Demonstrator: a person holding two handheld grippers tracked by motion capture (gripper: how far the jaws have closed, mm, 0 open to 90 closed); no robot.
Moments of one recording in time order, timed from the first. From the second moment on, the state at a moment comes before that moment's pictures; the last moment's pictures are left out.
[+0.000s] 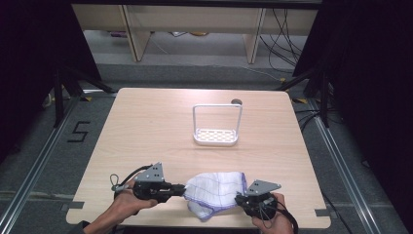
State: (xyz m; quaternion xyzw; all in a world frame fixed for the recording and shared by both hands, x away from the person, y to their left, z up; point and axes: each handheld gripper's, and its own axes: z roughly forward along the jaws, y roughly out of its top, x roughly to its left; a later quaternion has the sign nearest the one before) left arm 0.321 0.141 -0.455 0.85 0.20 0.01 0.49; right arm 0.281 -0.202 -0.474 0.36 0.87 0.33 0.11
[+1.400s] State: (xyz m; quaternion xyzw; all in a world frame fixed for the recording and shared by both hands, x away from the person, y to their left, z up) left arm 0.320 0.141 -0.449 0.85 0.19 0.01 0.50; right arm 0.281 -0.198 -0.469 0.35 0.87 0.33 0.10
